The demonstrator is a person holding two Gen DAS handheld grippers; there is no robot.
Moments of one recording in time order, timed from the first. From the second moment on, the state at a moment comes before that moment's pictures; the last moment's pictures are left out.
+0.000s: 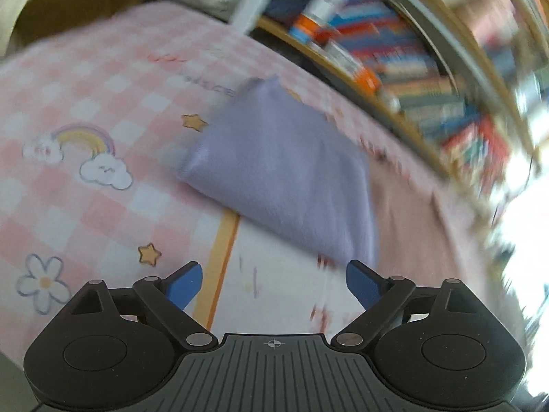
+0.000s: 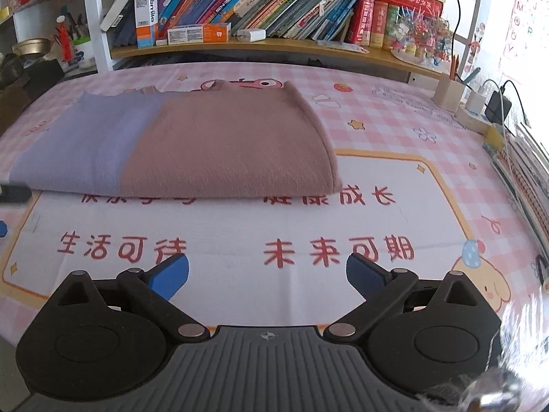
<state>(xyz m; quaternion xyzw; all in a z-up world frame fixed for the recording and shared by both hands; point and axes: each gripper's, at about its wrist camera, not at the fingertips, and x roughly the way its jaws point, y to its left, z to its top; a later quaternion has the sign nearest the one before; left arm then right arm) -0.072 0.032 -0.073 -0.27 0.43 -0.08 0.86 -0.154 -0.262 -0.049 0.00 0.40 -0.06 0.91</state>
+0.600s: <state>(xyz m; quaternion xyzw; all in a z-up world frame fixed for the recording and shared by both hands) -0.017 0.077 -0.140 -0.60 0.38 -0.02 0.70 -0.133 -0.253 -0.039 -0.02 0.41 -0.13 0.90</state>
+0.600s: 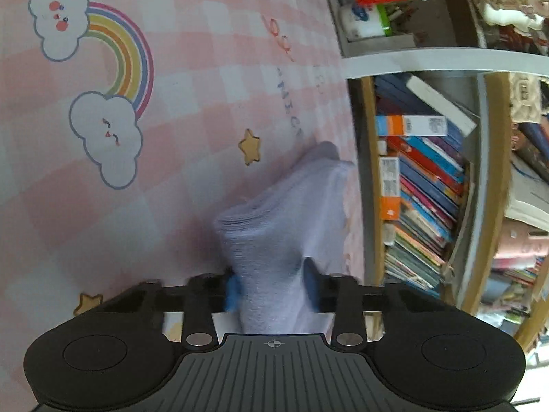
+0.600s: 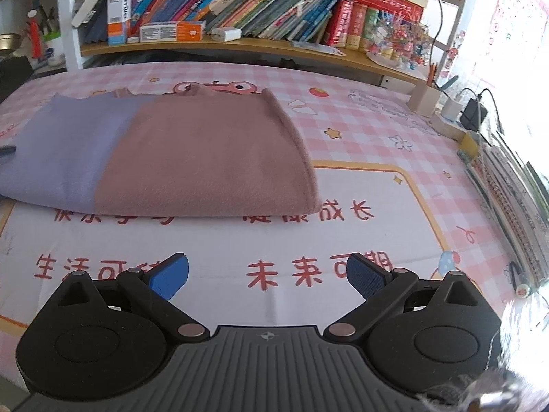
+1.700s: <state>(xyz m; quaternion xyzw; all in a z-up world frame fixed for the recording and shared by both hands) -0.061 0.149 -0.052 -0.45 0.24 0.00 0.86 -0.062 -0.235 -0.053 0.00 0.44 0.05 0.90</state>
